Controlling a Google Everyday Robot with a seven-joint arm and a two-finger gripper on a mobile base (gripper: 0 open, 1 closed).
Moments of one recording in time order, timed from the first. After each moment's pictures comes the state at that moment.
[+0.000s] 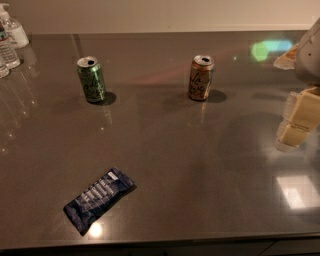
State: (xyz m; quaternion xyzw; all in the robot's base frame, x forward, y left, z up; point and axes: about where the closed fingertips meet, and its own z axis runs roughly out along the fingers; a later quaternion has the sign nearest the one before) arm 0.438 -0.217 0.976 -0.60 0.78 -0.03 0.16
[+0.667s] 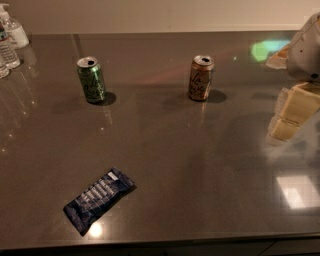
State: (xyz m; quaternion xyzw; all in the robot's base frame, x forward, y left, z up) arm 0.450 -0.211 0.972 -0.60 0.78 -0.01 0.17
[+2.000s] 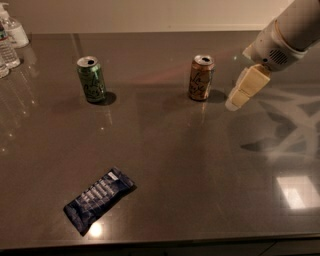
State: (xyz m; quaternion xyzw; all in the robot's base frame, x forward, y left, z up) arm 0.576 -0.194 0.936 -0.54 0.80 0.04 0.25
